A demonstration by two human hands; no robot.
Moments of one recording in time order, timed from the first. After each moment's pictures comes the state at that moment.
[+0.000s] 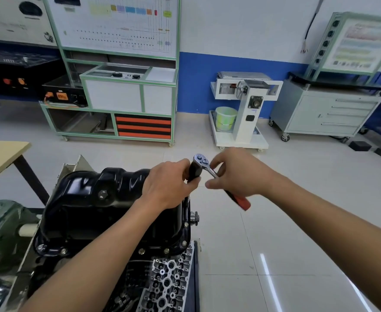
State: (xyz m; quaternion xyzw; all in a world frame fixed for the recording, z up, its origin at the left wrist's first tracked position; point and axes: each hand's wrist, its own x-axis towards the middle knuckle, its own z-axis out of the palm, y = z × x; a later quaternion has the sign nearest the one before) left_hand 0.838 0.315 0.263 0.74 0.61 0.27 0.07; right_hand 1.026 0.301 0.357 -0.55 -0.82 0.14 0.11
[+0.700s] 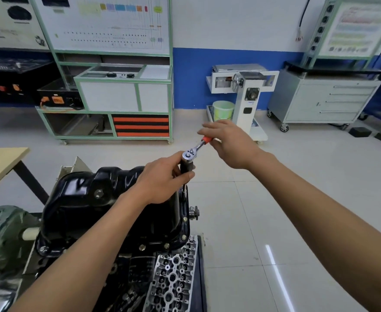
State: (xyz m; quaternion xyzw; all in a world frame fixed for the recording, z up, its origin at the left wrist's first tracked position) left_hand 0.824 0.315 0.272 0.78 0.54 0.27 0.18; right_hand 1.046 0.368 0.332 -0.47 -0.86 0.00 0.19
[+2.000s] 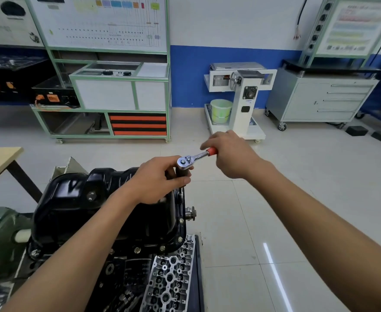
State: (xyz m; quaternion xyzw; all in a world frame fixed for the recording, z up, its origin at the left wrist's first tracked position) left_hand 0.820 0.314 0.281 0.77 0.49 0.29 0.30; right_hand 1.040 0.342 0.338 -0.56 -0.82 0.04 0.08
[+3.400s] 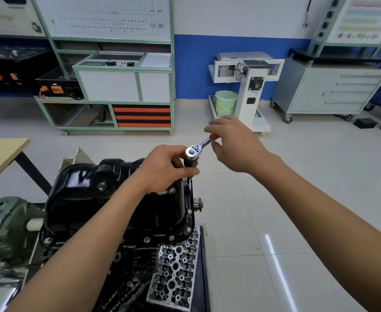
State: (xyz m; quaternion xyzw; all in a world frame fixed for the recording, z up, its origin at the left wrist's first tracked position) left_hand 0.816 0.313 0.283 0.74 0.48 0.33 0.34; right_hand 1.024 0.331 0.339 -0.52 -0.84 -0.03 0.15
